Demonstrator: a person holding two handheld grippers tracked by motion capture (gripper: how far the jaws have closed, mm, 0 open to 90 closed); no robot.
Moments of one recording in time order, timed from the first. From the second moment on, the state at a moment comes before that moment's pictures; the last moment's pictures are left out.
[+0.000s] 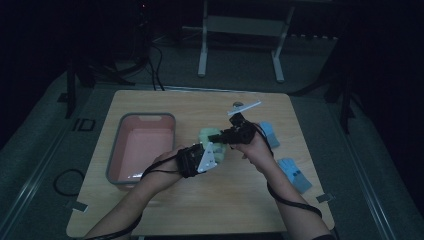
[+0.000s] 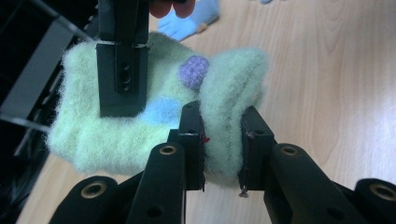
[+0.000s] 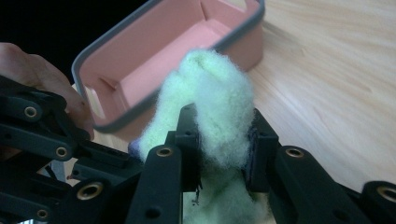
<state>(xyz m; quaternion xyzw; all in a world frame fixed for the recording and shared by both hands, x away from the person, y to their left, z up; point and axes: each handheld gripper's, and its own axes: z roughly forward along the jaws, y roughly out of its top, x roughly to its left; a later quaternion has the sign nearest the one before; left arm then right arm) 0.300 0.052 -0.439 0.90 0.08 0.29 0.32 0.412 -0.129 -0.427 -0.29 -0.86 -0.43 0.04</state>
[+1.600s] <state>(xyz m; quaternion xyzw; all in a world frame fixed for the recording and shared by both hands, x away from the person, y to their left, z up) 0.283 0.203 -0.479 0.92 0.19 0.25 0.26 0.415 0.068 -0.464 -0.21 -0.90 -0.37 0.09</state>
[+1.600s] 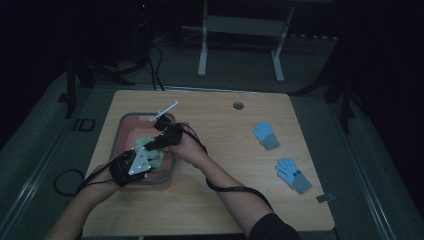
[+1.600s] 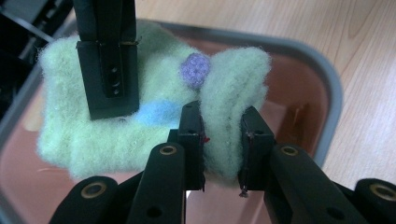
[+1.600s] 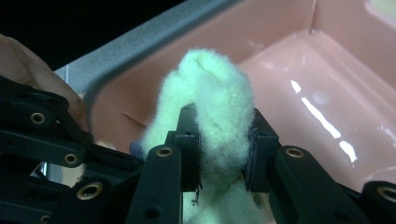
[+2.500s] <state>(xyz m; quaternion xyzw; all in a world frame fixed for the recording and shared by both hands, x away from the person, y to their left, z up) 0.319 0.204 -0.488 0.92 0.25 0.18 0.25 0.419 0.038 -0.471 -0.23 -0.90 -0.37 0.07</state>
